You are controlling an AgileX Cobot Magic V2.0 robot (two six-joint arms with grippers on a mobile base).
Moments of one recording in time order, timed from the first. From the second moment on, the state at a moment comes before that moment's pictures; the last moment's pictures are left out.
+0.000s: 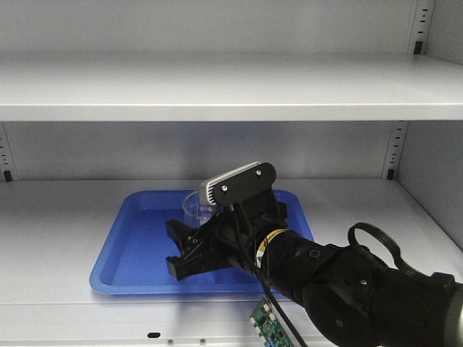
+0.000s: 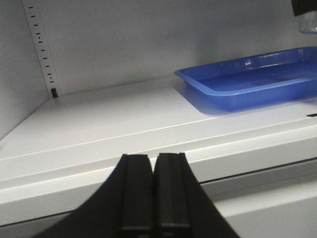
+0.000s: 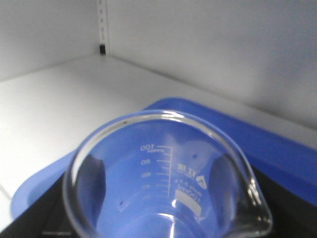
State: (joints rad) left arm -0.13 -0.01 0.03 0.05 0.00 0.09; right arm 0.65 1.66 -1.18 -0.09 -0.23 -0.01
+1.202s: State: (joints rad) left arm -0.13 -0.01 0.03 0.05 0.00 0.09; right arm 0.54 1.93 -1.35 -0.03 -0.13 0.00
